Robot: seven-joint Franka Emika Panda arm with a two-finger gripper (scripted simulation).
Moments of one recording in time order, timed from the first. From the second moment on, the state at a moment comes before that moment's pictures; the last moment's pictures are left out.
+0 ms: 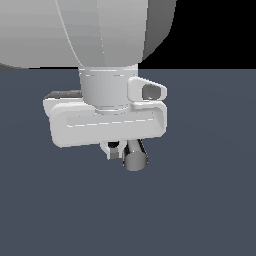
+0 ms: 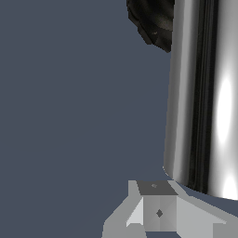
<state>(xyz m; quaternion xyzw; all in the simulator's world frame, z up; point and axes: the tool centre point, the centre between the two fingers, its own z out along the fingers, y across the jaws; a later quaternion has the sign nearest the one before) -0.187 0.029 0.134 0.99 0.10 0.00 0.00</state>
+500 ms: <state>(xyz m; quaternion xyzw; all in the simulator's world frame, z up) -0.178 0.034 0.105 0.99 0.11 0.00 0.00</state>
